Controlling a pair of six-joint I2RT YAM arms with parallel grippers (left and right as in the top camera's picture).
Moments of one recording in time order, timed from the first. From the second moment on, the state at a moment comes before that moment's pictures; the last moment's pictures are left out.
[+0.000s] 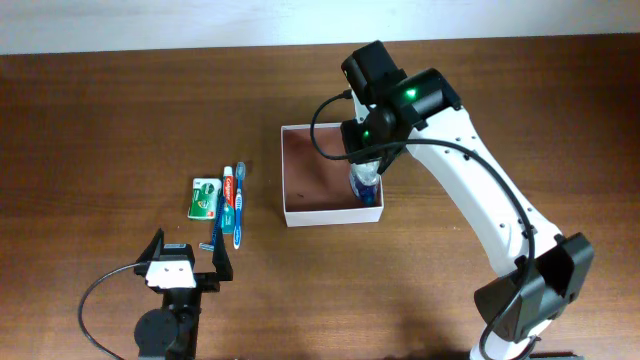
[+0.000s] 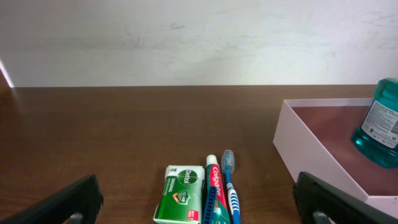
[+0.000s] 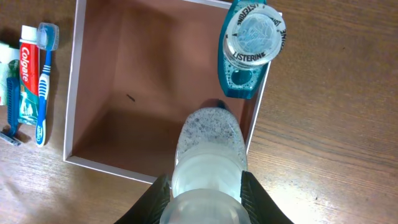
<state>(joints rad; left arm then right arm) -0.07 0.01 0.02 -0.08 -0.06 -0.01 0.48 1.89 1.92 -1.29 -0.01 0.27</state>
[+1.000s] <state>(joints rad) -0.07 0.01 0.02 -0.08 -0.06 -0.01 0.48 1.89 1.73 -1.19 0.03 0.31</state>
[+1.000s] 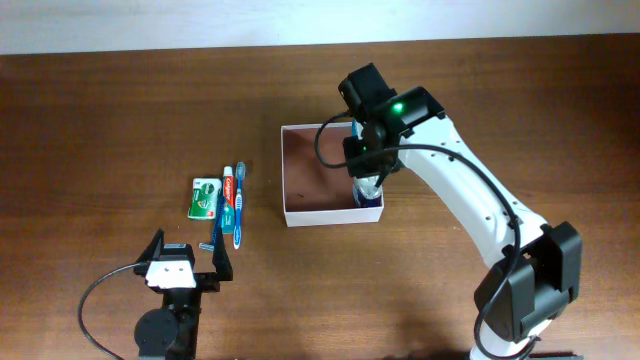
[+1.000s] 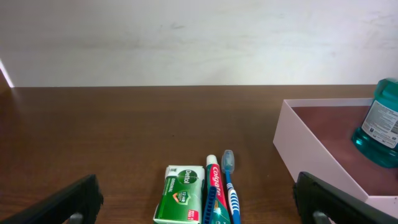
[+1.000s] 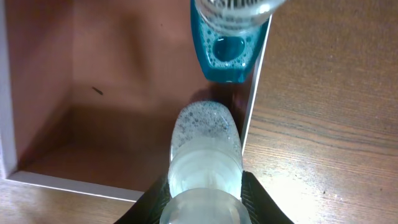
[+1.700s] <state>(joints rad) -0.07 0.01 0.02 -0.08 -0.06 -0.01 0.48 1.89 1.69 -1.17 0.02 0.30</state>
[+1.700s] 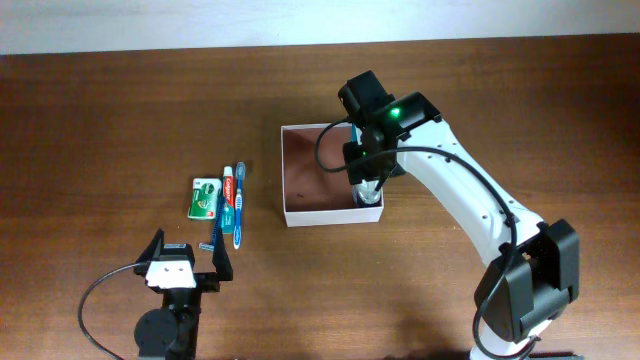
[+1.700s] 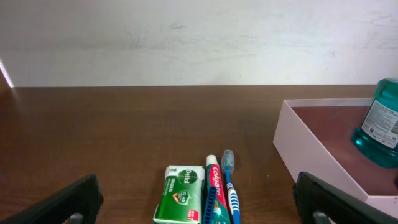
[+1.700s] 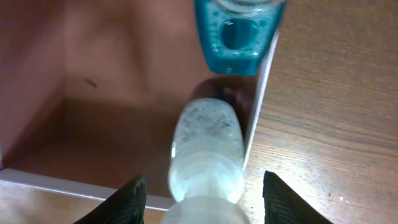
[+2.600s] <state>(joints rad) -0.07 0.01 0.02 -0.08 -0.06 -0.01 0.04 1.57 1.87 -1.45 0.12 0.24</state>
